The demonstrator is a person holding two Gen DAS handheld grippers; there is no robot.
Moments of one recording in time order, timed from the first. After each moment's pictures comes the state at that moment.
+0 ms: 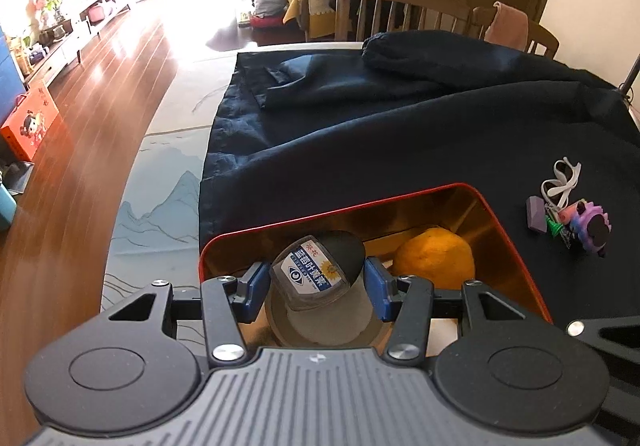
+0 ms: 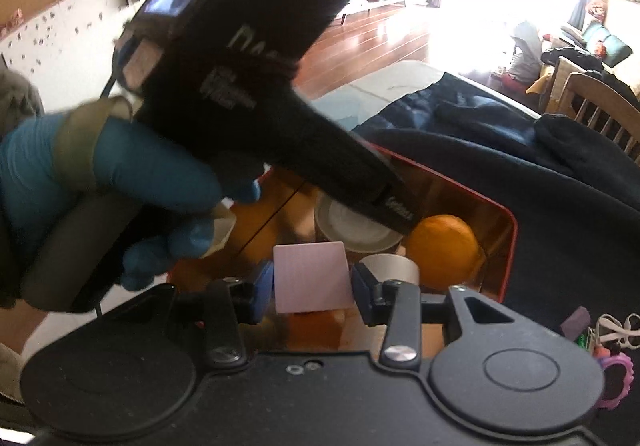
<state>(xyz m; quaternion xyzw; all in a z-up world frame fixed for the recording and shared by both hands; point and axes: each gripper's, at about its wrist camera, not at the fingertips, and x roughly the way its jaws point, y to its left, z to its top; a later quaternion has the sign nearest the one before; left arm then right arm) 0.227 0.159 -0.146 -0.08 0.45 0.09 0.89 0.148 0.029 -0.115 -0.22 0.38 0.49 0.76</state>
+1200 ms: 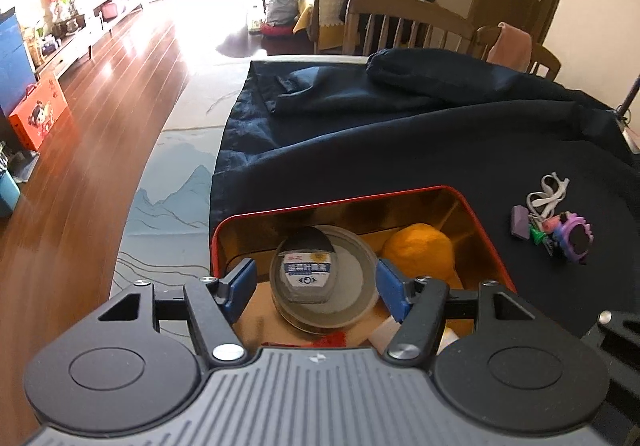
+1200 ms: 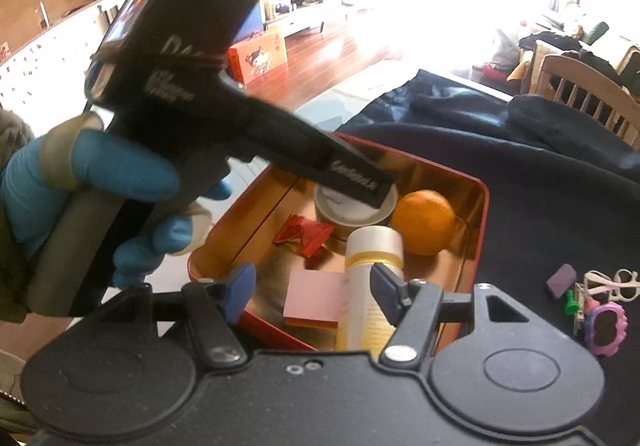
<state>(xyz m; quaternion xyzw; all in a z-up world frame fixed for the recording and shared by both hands) 0.199 0.150 -0.126 -0.10 0.42 0.10 0.90 0.136 -0.007 -0.093 -0.17 0.39 0.46 0.78</state>
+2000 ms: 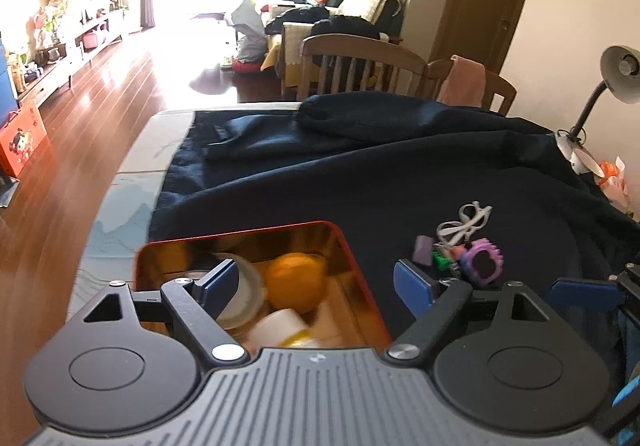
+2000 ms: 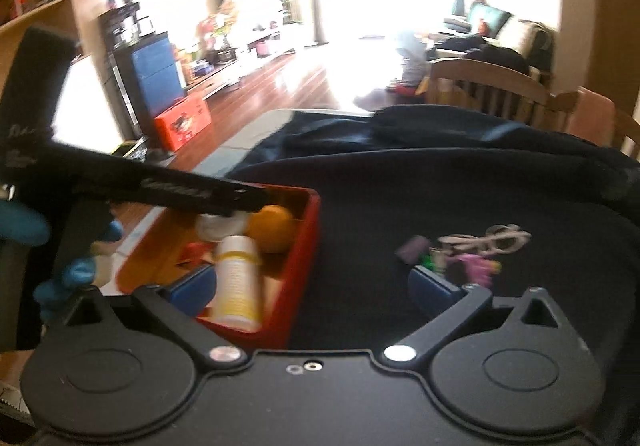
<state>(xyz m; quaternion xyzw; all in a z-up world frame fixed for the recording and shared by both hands) 0.188 0.071 -0.078 -0.10 0.37 0.07 0.92 0.173 -0.138 -0.059 -0.08 0.36 0.37 0.85</state>
